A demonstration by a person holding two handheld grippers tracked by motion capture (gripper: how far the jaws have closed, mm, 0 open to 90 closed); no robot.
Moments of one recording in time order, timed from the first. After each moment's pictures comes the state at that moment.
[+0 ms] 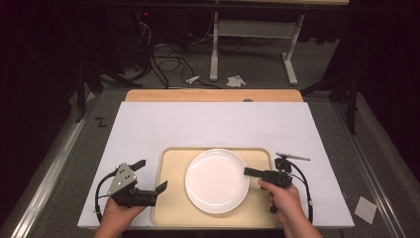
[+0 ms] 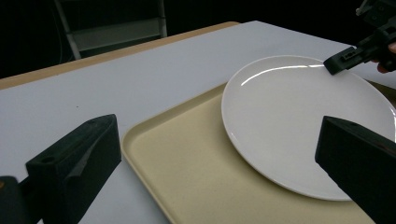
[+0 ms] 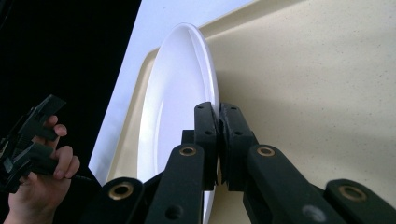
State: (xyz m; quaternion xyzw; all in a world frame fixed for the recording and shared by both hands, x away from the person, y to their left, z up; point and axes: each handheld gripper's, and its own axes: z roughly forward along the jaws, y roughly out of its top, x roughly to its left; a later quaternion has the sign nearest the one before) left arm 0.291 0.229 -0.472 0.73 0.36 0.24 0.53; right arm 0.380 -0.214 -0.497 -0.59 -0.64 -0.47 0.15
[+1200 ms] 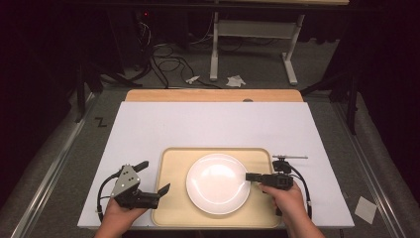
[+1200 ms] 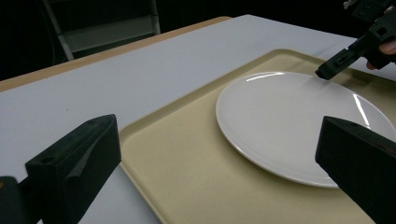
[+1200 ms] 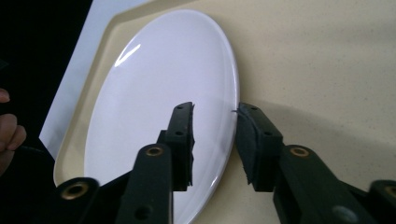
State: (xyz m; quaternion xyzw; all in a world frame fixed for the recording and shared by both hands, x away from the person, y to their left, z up) left arm 0.289 0.223 -0.472 0.75 0.34 0.24 0.52; right arm 0.379 -0.217 -0.501 -0.56 -0.71 -0.41 0.11
